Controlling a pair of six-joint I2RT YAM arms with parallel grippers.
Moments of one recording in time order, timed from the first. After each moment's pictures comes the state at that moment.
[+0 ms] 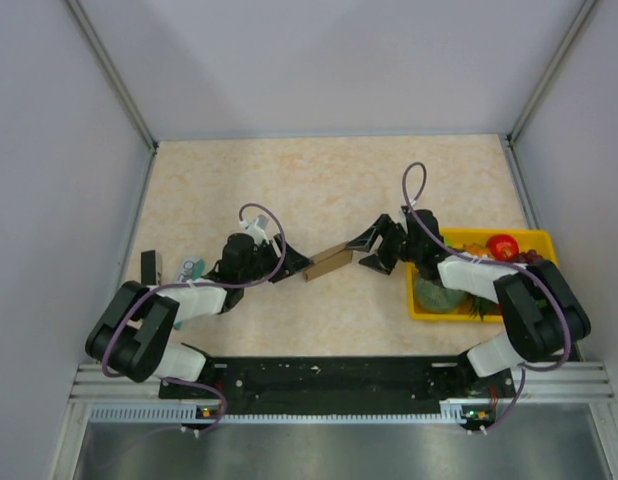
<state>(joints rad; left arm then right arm) -0.44 1.40 0.41 0.53 0.40 -0.90 0.42 1.53 0.59 0.37 -0.46 1.19</state>
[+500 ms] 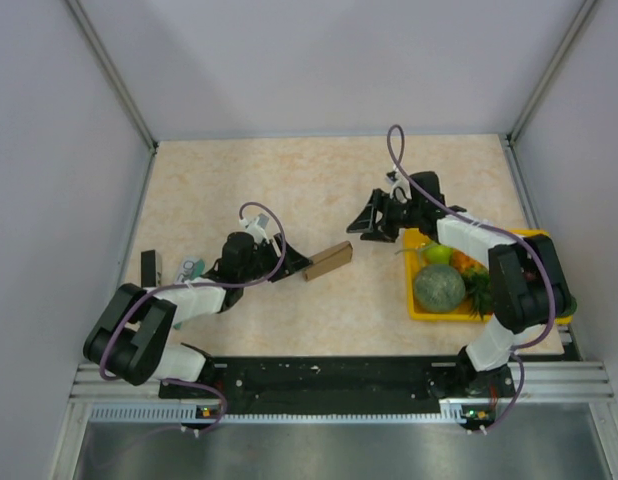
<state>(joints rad) -0.44 1.38 0.43 0.48 0.40 -0.87 0.31 1.63 1.00 -0.03 -0.70 0.66</state>
